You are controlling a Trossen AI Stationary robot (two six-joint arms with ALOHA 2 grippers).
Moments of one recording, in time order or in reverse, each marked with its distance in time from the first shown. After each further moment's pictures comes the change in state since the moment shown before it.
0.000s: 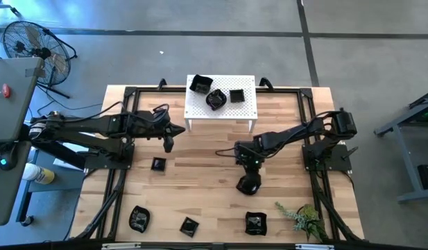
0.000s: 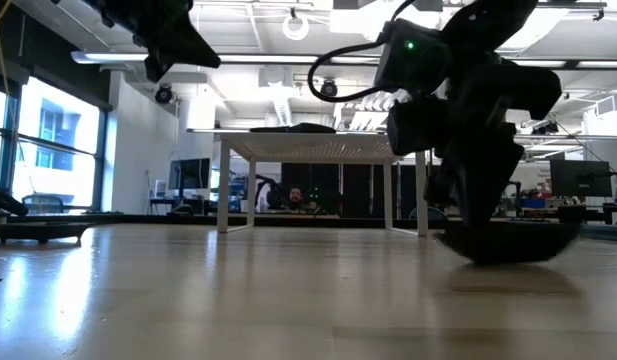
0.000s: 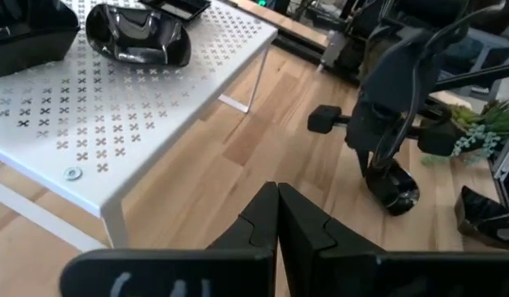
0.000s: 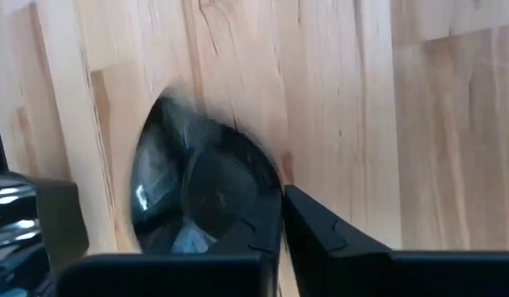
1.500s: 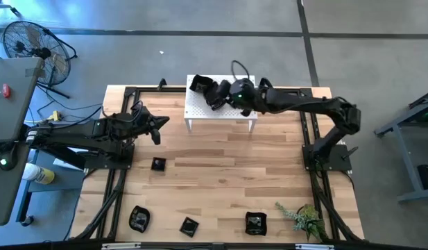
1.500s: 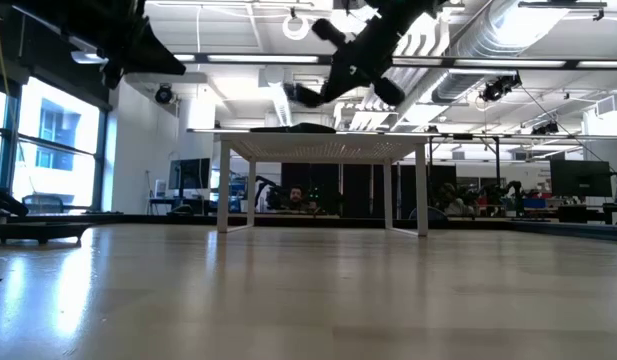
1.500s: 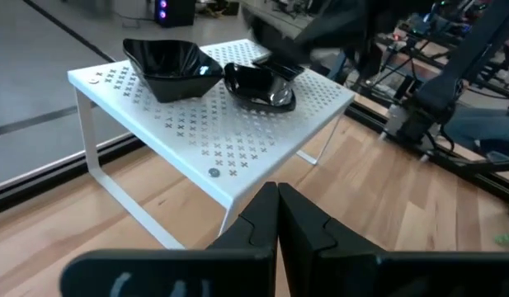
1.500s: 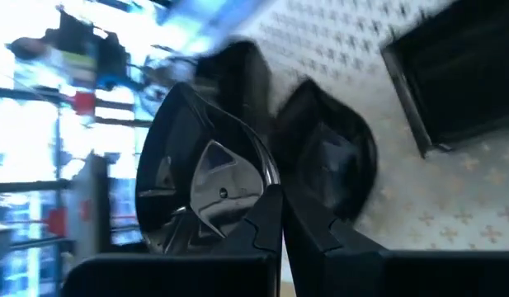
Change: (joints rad) left arm 0.002 -0.327 -0.194 0.015 -0.268 -0.026; right arm -0.353 -0.078 0.498 0.032 0.723 1.248
